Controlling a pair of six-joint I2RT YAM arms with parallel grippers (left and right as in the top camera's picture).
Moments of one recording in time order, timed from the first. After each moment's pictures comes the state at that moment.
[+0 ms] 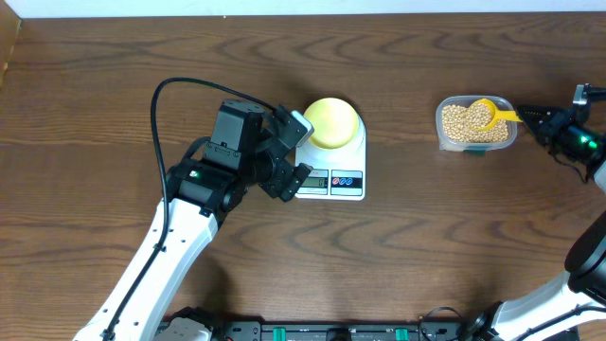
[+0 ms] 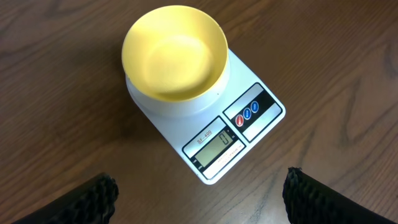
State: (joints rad) left arm -0.38 1.29 1.07 -0.68 0.28 0.31; right arm -0.60 1.89 1.12 -0.09 -1.13 0.41
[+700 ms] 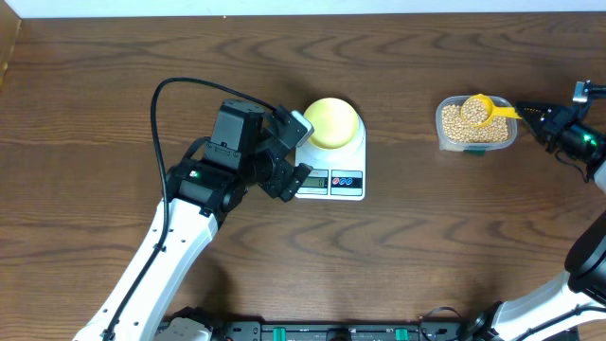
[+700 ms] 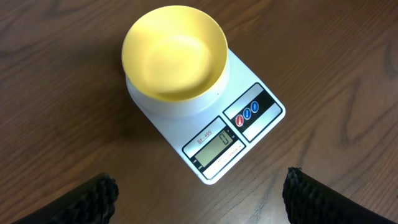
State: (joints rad) left arm -0.38 1.29 1.07 -0.68 0.28 0.31; right arm -0.60 1.89 1.12 -0.05 -1.25 0.50
